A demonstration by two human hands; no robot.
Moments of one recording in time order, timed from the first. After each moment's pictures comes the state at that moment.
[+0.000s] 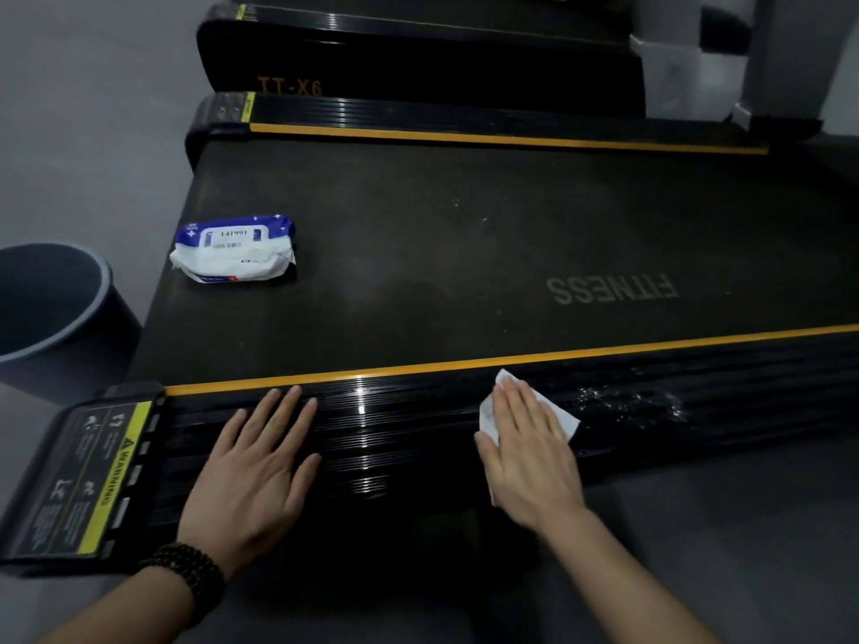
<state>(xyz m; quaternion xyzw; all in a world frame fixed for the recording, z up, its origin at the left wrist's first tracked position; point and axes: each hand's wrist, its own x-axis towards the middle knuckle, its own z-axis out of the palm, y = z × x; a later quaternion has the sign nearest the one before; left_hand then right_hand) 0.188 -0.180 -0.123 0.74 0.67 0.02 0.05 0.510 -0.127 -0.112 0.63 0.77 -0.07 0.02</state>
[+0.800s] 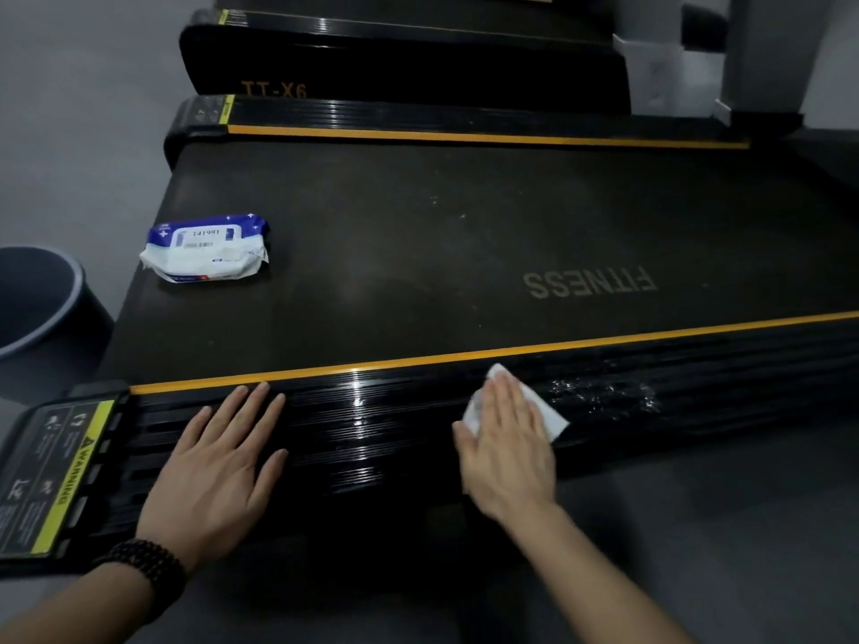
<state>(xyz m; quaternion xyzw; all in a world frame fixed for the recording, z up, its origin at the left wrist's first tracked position) 0.192 -0.183 -0.122 0.73 0.68 0.03 0.03 0.514 -0.128 -0.112 0.67 0.73 -0.08 -0.03</state>
